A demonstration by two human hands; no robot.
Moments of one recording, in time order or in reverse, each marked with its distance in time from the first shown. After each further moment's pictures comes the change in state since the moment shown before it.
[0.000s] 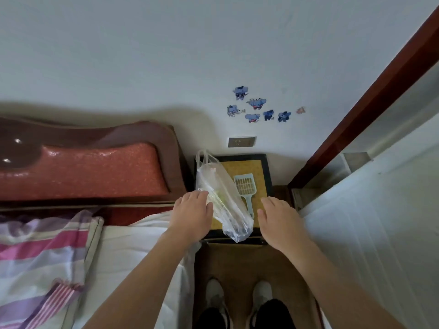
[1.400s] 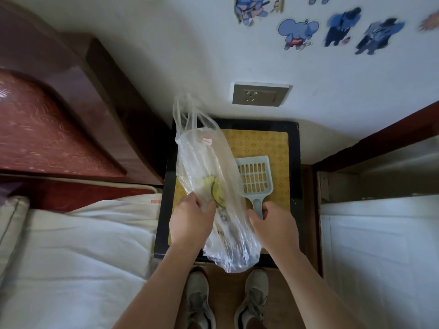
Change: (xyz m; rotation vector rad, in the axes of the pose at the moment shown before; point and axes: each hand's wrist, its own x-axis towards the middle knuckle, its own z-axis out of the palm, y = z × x) left_hand 0.160 -0.015 0.240 -0.503 0.078 -0.573; right_hand 0.157 0.082 0.242 0.364 -0.182 0.324
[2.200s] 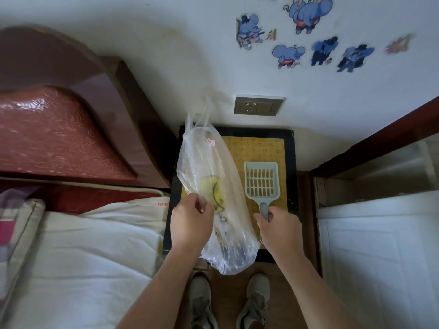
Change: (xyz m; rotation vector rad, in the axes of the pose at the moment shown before) left_hand -0.030 0.013 -0.037 -0.185 0.103 0.054; right_hand -0.031 -0.005 -0.020 0.106 0.109 -0.046
